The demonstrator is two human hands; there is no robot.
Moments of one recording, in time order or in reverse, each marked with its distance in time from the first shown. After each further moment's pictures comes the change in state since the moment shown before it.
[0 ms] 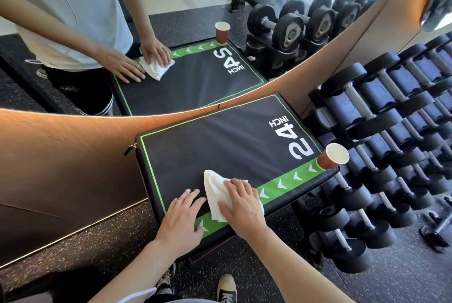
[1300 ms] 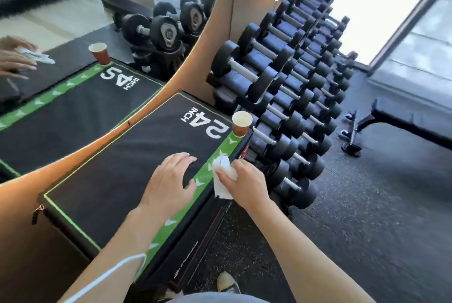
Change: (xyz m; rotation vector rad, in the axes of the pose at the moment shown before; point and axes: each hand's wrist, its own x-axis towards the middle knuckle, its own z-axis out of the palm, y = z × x) left_hand 0.062 0.151 -0.083 -0.104 0.157 0.482; right_hand -0.082 0.066 -0.130 0.085 0.341 0.591
